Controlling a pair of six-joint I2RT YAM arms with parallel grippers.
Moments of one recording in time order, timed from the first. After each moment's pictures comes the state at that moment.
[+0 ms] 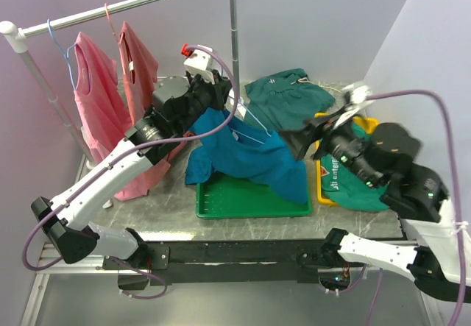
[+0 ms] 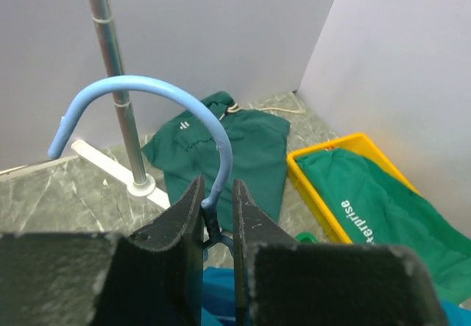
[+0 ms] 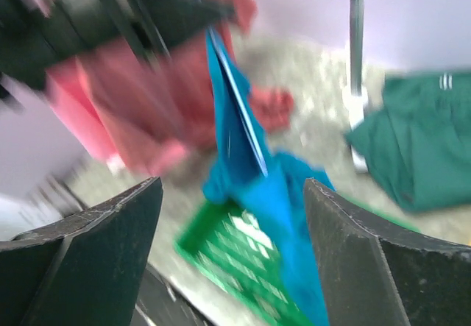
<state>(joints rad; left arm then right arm) -0.78 1.34 1.50 -0.12 -0.21 -0.17 0.90 0.91 1.56 -0.73 0.26 0.29</state>
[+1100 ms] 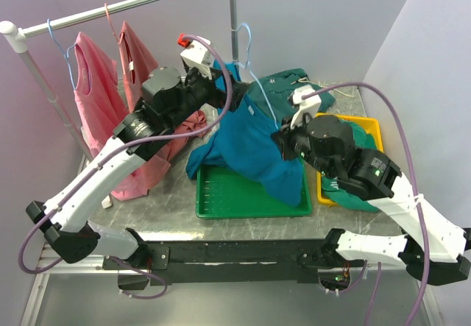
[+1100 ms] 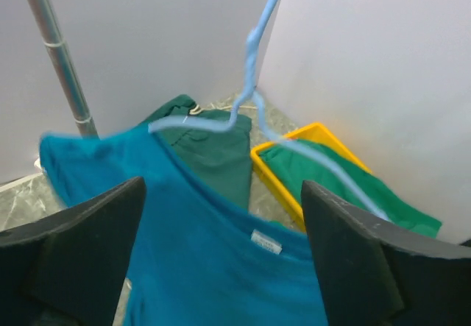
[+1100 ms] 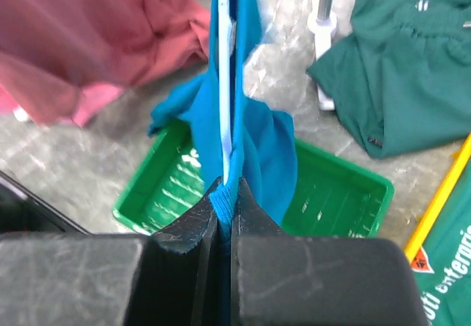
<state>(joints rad) -0.76 1.35 1.64 -0.25 -0.05 -0.18 0.94 1.02 1.43 -0.80 0.37 0.26</state>
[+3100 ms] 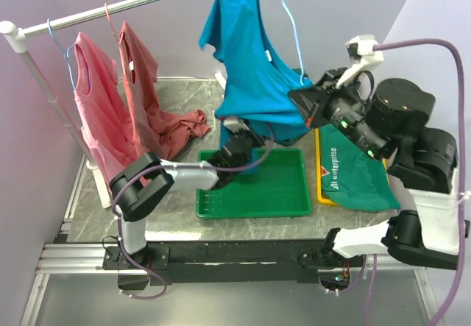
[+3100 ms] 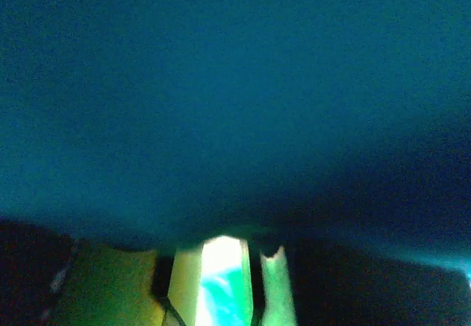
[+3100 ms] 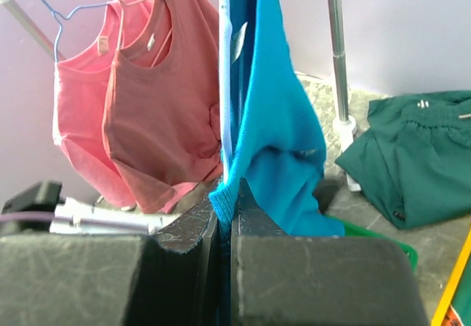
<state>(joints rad) -0.97 1.87 1.05 0.86 -0.58 -0.68 1.00 1.27 2.21 -1.03 0.45 0.31</state>
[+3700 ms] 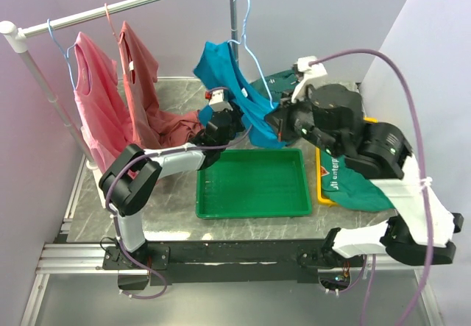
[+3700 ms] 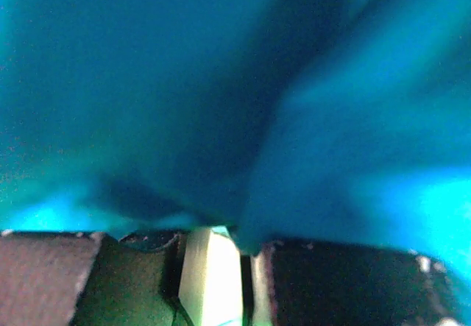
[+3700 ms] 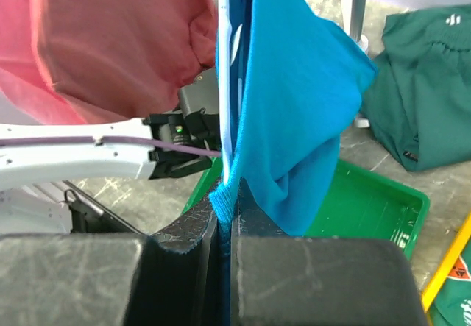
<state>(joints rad) -0.73 1.84 1.12 0.61 -0.37 -0.67 0.97 1.25 1.95 -1.04 0.36 0.38</state>
